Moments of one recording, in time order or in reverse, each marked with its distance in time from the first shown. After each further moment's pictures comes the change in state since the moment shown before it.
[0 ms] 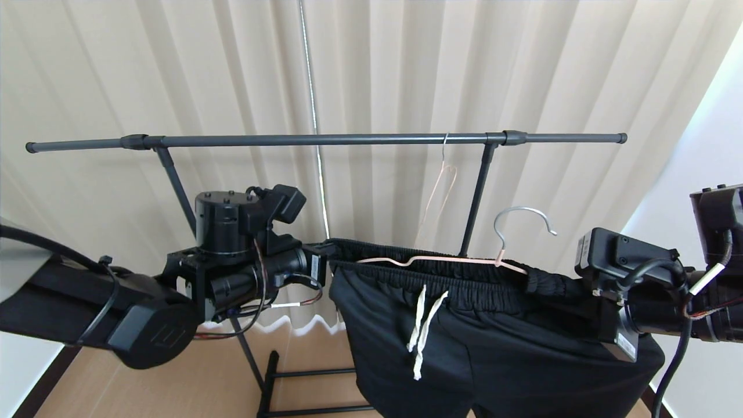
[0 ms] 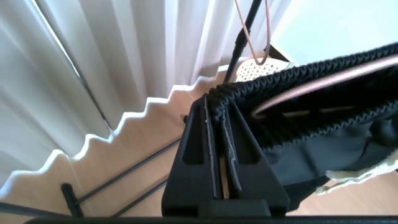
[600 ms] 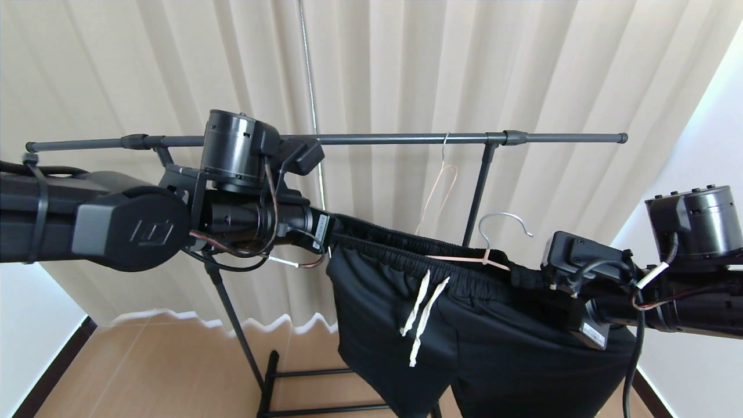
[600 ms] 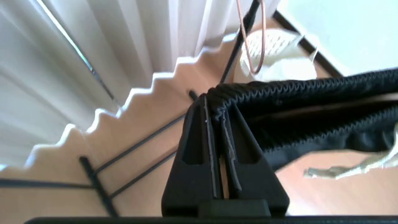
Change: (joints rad) left arm -0.041 -0.059 -0.430 0.664 0.023 0.094; right arm 0.009 0.114 0.001 -0.101 -0.096 -0.002
